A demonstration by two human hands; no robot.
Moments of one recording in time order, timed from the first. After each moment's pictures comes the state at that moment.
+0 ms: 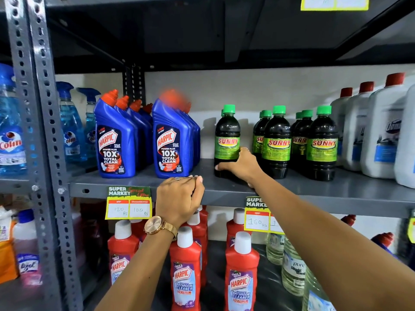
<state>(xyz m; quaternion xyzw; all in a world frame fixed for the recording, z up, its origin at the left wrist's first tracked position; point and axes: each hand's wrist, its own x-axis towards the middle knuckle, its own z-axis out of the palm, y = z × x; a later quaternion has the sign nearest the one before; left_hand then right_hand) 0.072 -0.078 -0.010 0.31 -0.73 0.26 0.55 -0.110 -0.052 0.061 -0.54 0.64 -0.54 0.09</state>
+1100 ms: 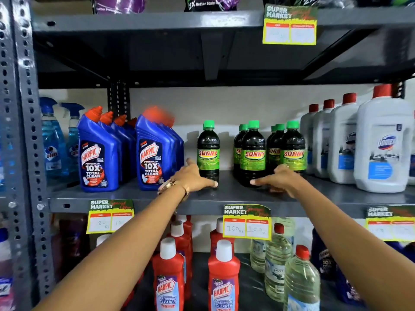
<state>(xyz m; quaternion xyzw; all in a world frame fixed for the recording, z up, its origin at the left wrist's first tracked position) 0.009 -0.076 0.072 0.44 -0.84 -0.12 0.30 -0.213 0.041 0.072 -0.43 0.74 -0.49 0.16</state>
